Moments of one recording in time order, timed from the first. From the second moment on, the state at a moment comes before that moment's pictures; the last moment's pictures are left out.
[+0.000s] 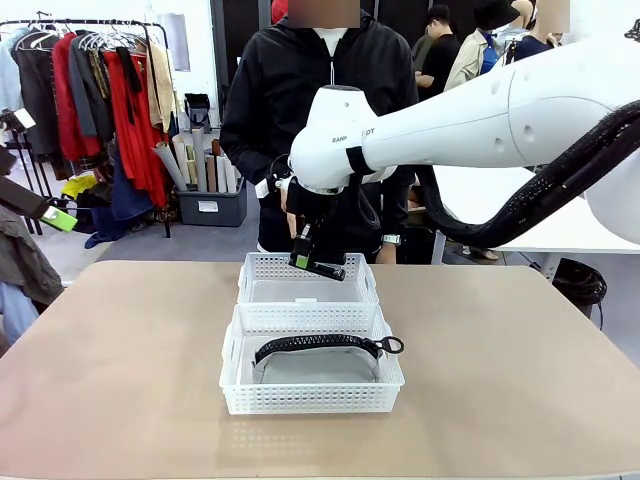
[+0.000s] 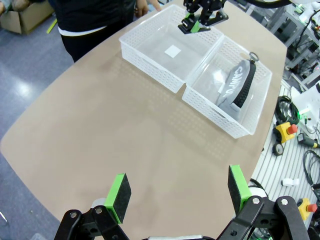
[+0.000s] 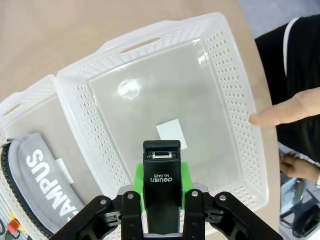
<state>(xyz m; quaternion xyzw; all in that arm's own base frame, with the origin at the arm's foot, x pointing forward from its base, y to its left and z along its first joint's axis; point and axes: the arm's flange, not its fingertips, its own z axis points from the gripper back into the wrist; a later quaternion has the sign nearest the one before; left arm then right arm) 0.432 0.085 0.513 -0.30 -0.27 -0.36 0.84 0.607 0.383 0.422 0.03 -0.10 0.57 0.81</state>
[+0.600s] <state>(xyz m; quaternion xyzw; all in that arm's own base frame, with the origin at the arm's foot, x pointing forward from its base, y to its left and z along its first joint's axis) 0.432 0.085 0.513 -0.30 -0.27 -0.36 0.84 0.607 0.383 0.419 0.03 -0.10 0.57 0.81</state>
